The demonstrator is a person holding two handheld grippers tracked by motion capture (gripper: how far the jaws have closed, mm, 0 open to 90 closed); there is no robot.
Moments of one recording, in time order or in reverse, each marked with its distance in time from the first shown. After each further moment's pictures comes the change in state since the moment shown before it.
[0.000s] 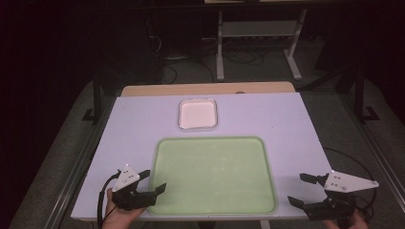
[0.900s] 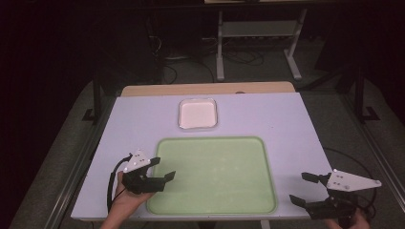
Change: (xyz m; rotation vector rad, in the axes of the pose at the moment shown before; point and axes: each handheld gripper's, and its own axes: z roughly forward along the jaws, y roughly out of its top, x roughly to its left) left arm 0.005 0.041 0.028 0.009 -0.071 0.052; right arm -0.004 -0.001 -0.003 -0.012 -0.009 0.011
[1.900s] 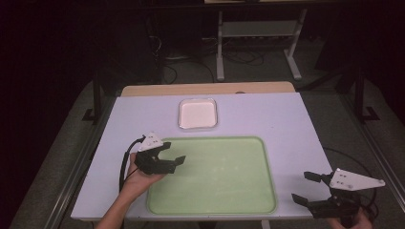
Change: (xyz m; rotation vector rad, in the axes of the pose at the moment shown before) left arm 0.013 0.039 0.036 0.013 -0.029 0.032; right arm -0.004 -0.001 -0.004 -0.006 -0.007 0.011
